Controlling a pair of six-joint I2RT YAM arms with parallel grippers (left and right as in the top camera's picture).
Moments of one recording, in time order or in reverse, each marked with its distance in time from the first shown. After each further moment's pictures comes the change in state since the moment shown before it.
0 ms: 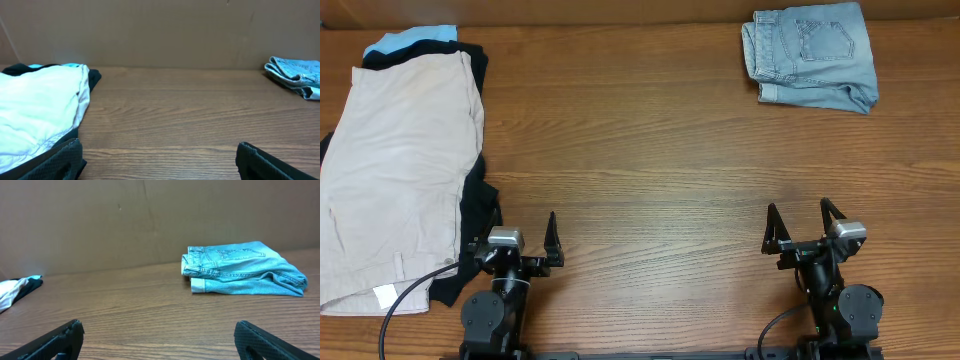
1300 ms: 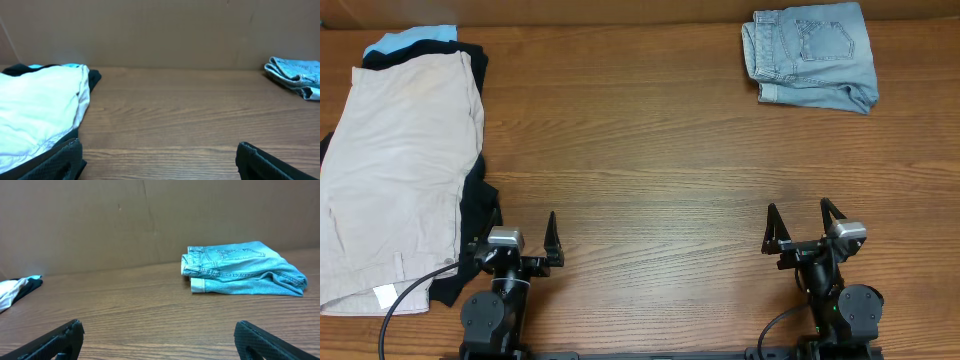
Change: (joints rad) left arm 0.000 0.000 0.000 0.006 0.000 0.000; right arm 0.000 0.000 0.000 0.000 0.001 0.000
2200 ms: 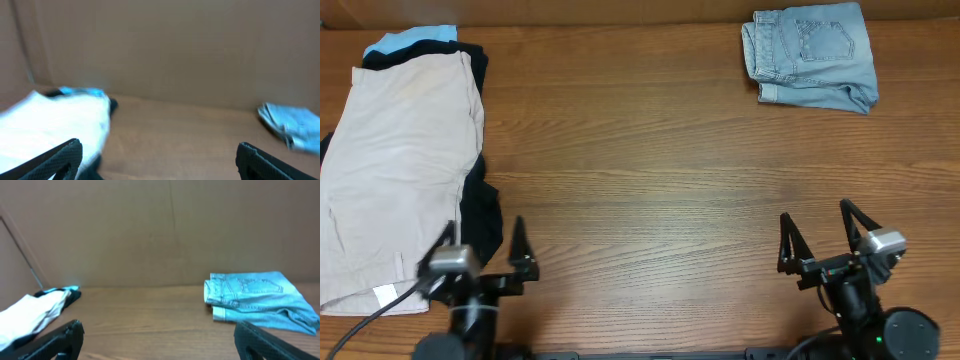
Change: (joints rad) left arm 0.000 0.027 0.505 -0.394 -0.104 -0.086; right arm 0.000 0.076 0.472 -0.372 -0.117 0.000
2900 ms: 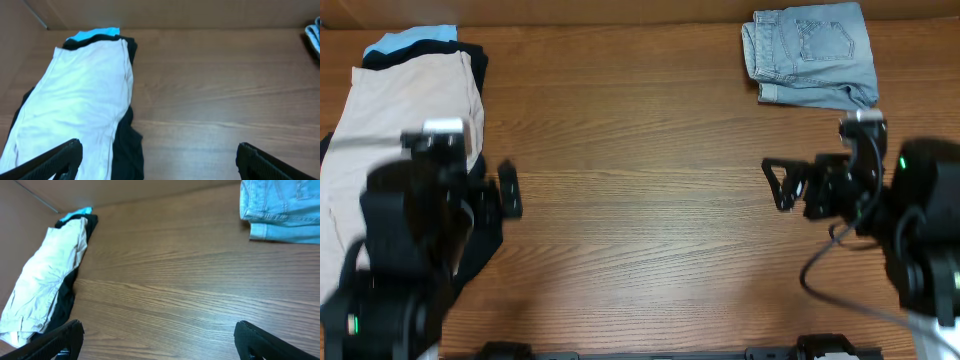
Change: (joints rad) left arm 0.002 0.960 0.933 -0.644 -0.021 0.097; right arm 0.000 0.910 0.796 -0.588 -0.183 -0.024
